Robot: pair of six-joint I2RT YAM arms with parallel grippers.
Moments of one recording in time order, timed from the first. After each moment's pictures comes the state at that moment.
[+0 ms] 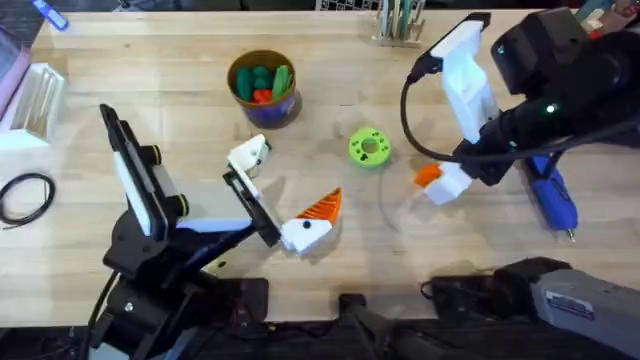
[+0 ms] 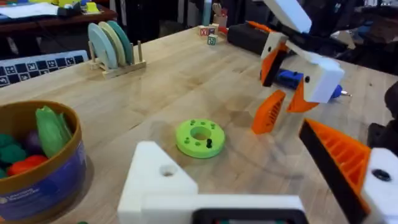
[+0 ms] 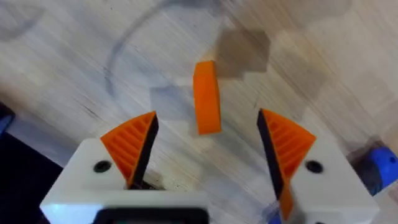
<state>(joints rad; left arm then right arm) -0.40 0.01 0.01 -0.06 0.56 -0.06 0.23 1.25 0.96 -1.16 -0.11 -0.52</state>
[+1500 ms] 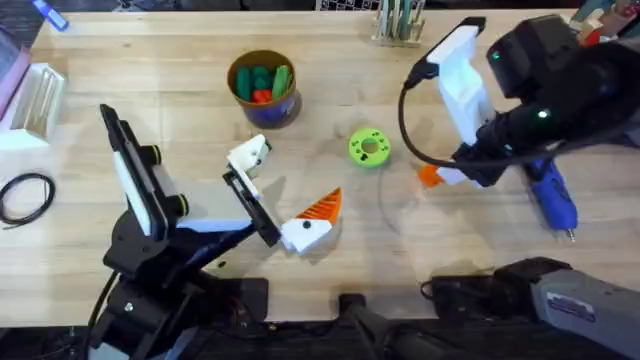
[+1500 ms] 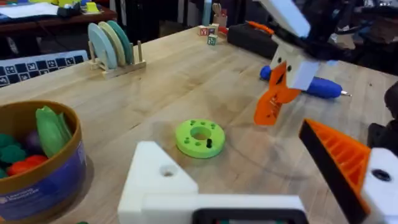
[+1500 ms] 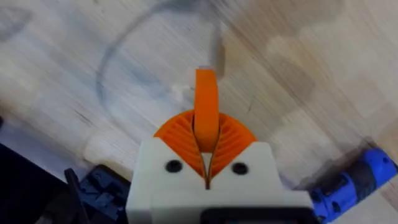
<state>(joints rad) -0.40 0.01 0.01 -0.06 0.56 -0.06 0.23 1.24 0.93 -1.10 -0.09 -0.54</state>
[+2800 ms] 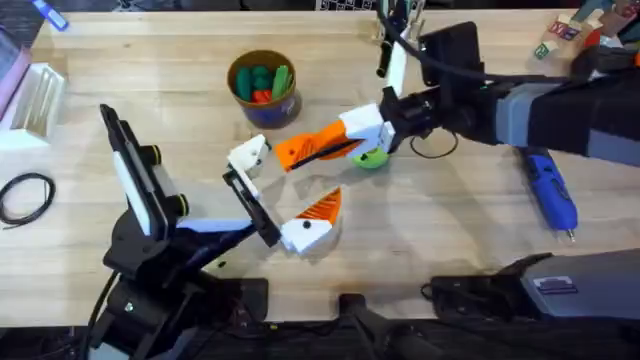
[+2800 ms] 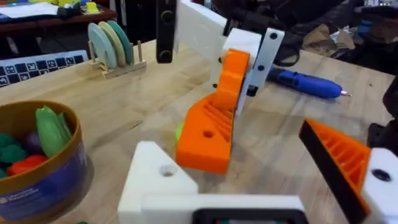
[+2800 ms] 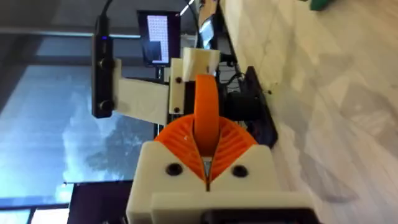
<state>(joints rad) -0.40 0.01 0.01 -0.06 0.56 -0.06 0.38 1.58 0.80 -0.01 -1.38 0.66</state>
